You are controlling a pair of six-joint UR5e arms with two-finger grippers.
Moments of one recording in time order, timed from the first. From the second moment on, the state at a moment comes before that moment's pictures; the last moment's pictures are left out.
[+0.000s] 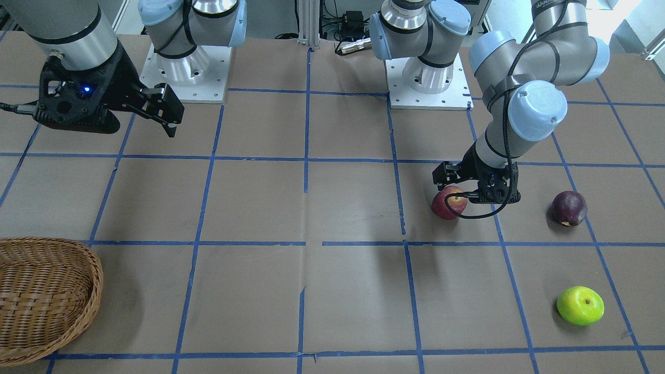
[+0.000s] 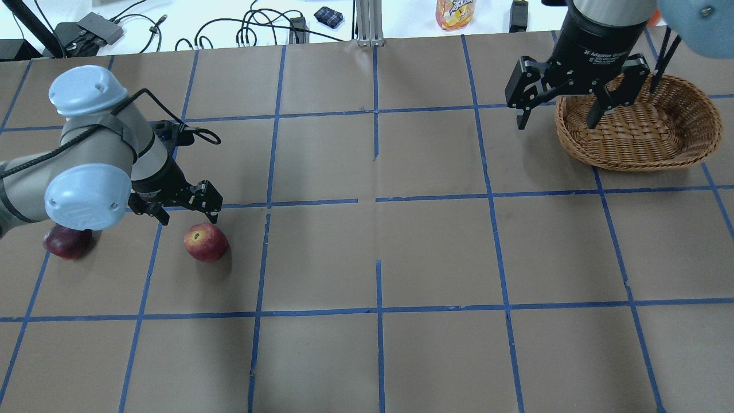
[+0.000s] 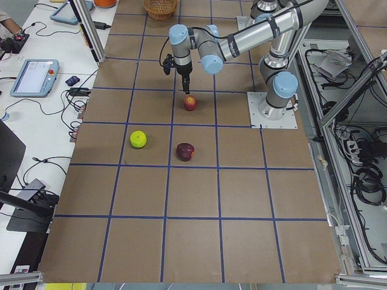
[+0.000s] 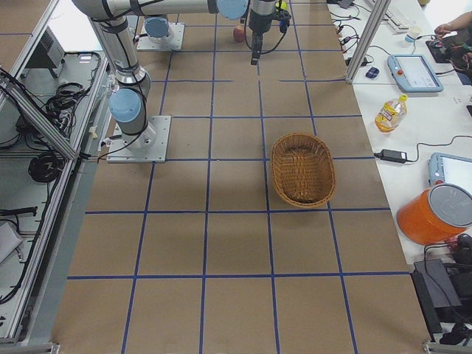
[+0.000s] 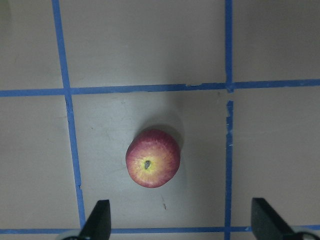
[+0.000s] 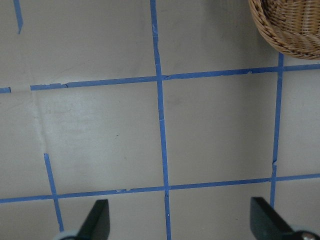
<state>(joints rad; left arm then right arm) -1.37 -1.70 -2.00 -1.16 1.61 0.19 1.56 -1.51 1.46 -1.43 -1.59 0.05</state>
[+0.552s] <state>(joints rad) -1.37 -1.81 -2.03 -1.07 1.63 0.23 1.56 -1.51 1.46 -1.43 -1.59 0.05</state>
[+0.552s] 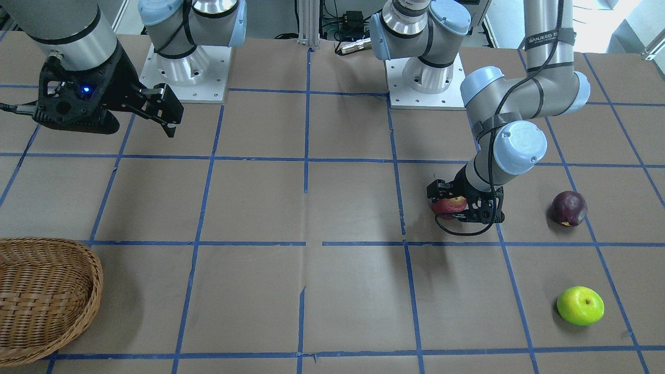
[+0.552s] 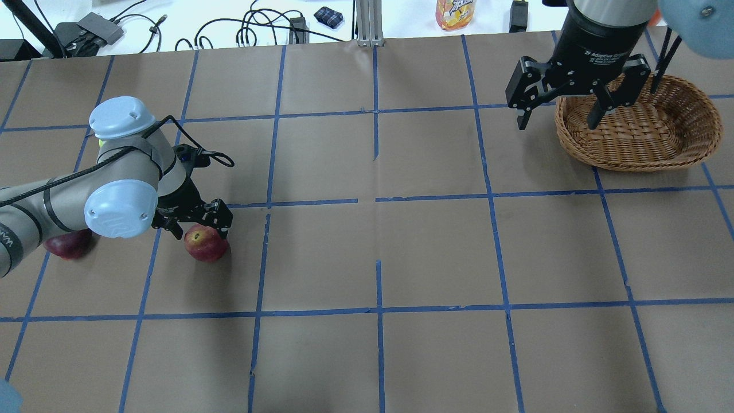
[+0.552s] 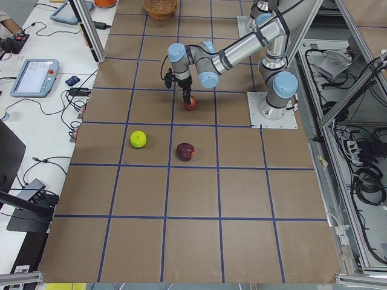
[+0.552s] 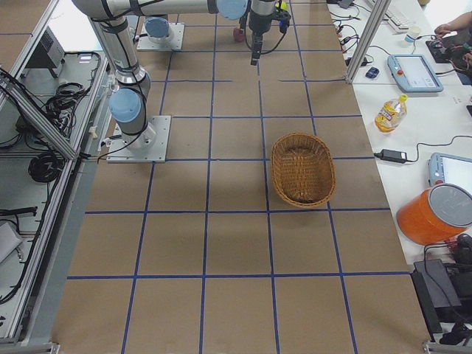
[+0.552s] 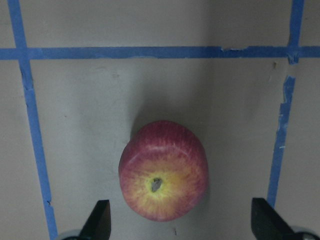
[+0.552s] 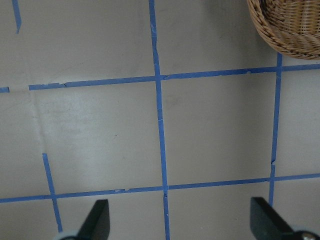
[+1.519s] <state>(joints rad) -1.39 -1.86 -2.00 -1.02 1.62 0.09 1.56 -1.51 1.46 -1.43 -1.59 0.04</state>
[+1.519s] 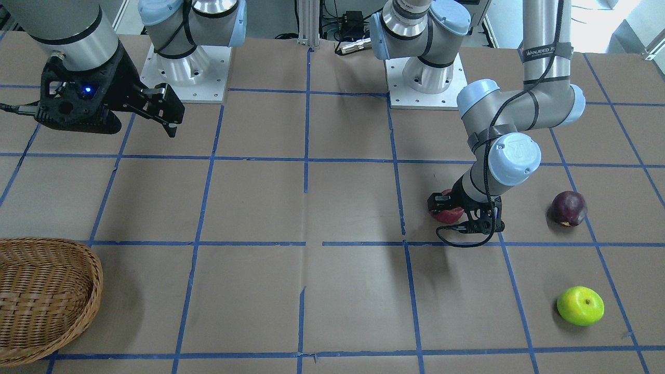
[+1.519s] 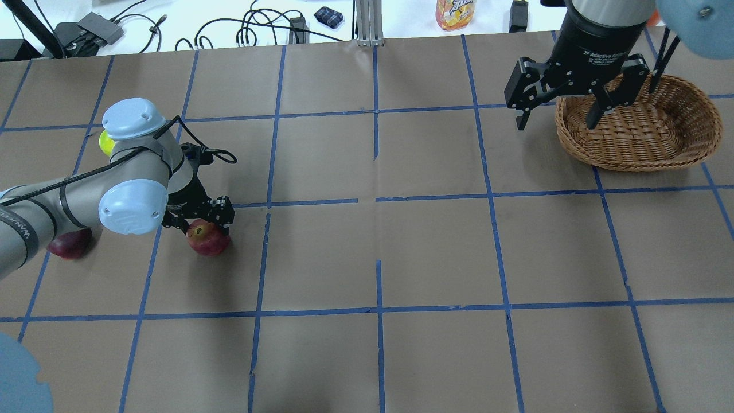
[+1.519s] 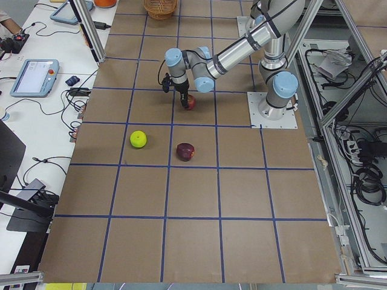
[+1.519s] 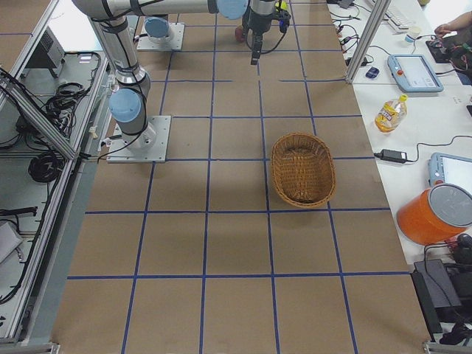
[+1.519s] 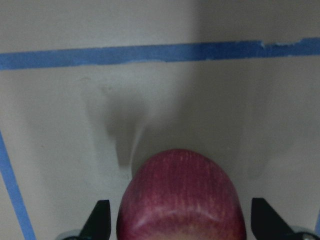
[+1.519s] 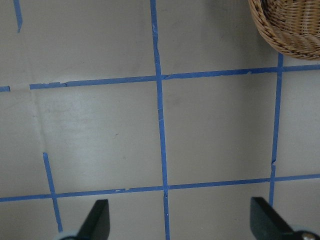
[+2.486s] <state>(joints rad) -1.83 -2.08 -1.59 -1.05 1.48 -0.68 1.50 -1.50 1.46 -1.45 -1.59 0.04</state>
